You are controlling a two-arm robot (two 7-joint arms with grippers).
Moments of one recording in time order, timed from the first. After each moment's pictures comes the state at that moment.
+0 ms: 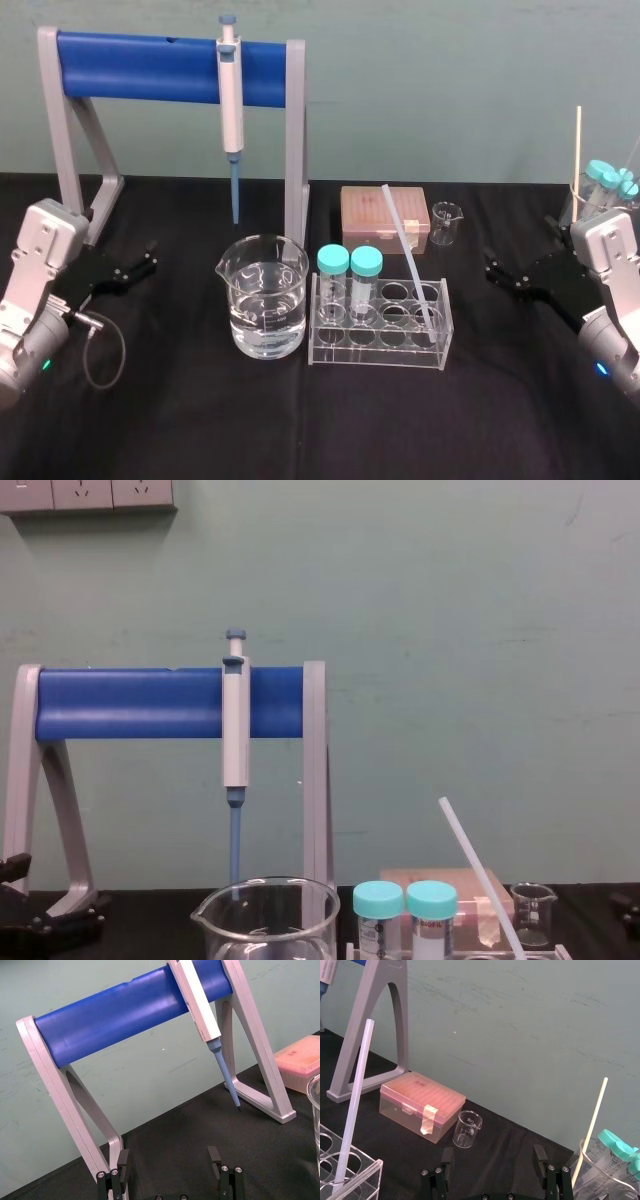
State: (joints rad) left arm -0.20 0.60 0.45 -1.41 -0.25 -0.12 0.03; right arm 0.20 0.60 -0.45 -1.41 0.25 -0.12 -0.03
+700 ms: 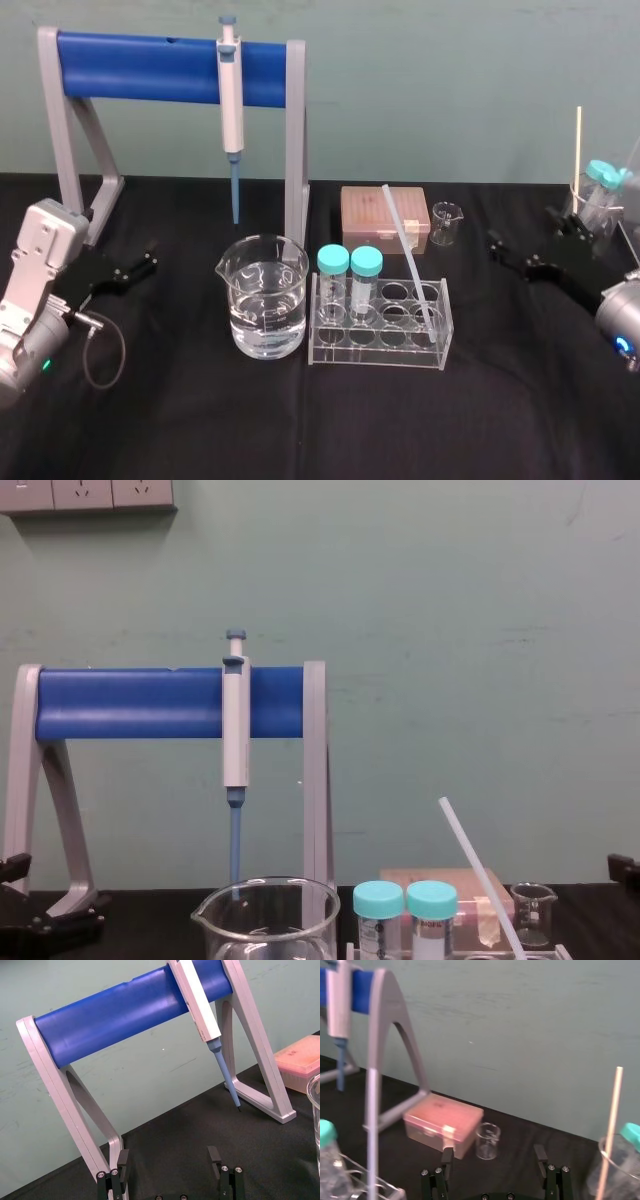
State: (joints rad) left arm -0.20 0.60 0.45 -1.41 -0.25 -0.12 0.03; right arm 0.19 0.60 -0.34 -1.45 0.48 -0.02 0.18
